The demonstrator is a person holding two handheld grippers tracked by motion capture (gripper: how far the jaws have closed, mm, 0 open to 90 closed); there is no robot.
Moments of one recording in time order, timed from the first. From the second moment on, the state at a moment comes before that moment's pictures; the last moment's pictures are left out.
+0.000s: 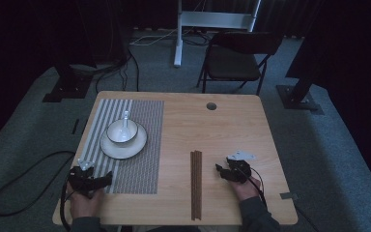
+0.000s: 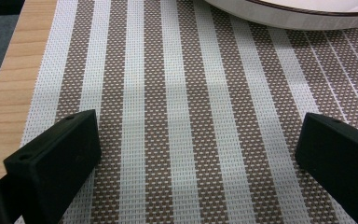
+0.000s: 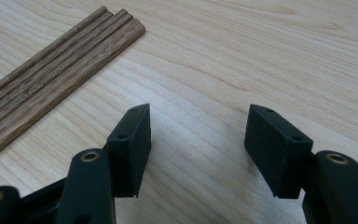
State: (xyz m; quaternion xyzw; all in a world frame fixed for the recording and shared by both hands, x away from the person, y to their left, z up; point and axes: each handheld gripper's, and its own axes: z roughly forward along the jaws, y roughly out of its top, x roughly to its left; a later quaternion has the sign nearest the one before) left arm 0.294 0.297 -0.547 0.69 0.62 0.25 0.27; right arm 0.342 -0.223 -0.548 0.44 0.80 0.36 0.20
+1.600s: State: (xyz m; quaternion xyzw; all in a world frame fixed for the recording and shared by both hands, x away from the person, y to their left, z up) left arm 0.294 0.297 -0.547 0.69 0.62 0.25 0.27; right arm 0.328 -0.218 -0.530 0.42 0.80 0.38 0.19
